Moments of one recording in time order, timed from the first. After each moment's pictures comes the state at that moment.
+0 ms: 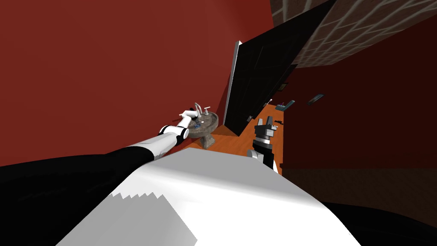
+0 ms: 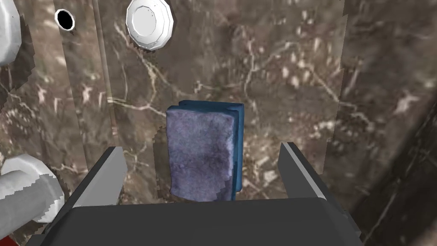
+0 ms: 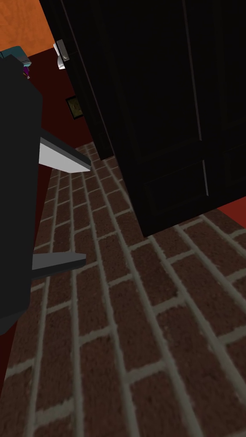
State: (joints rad) left arm -0.80 0.48 0.13 -0.80 0.28 1.26 0.64; right arm 0.47 -0.02 -0.04 -2.30 -0.04 -0.40 -0.10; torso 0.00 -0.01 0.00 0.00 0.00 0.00
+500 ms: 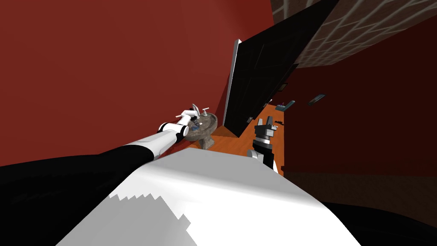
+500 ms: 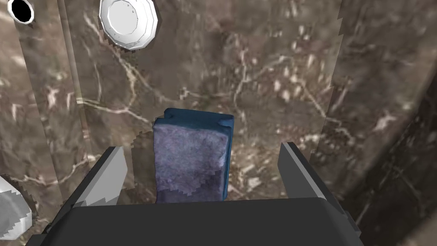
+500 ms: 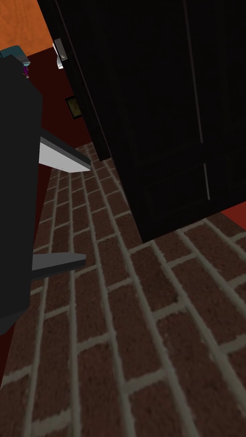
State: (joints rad) left arm -0.87 0.50 0.13 -0.65 0.29 1.36 0.68; right arm 0.47 -0.02 -0.04 -2.30 -0.04 -0.40 -0.10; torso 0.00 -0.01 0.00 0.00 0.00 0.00
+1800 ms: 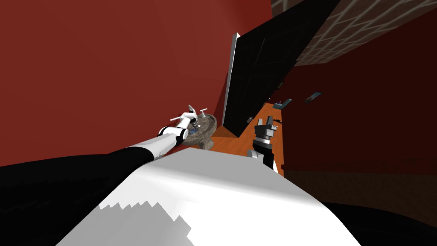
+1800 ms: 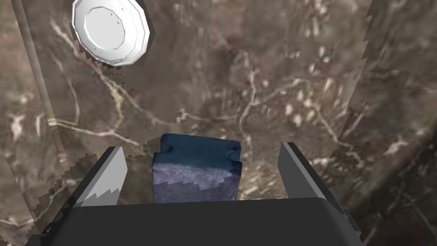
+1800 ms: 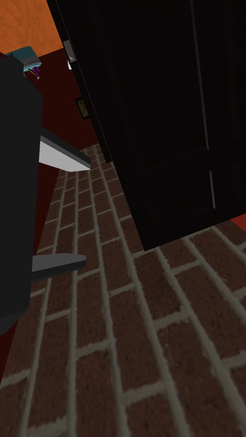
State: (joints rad) left arm -0.78 0.48 0.17 -0.75 0.25 1.50 0.75; right arm 0.47 -0.02 -0.04 -2.30 -0.04 -0.40 -0.10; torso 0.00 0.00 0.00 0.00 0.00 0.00
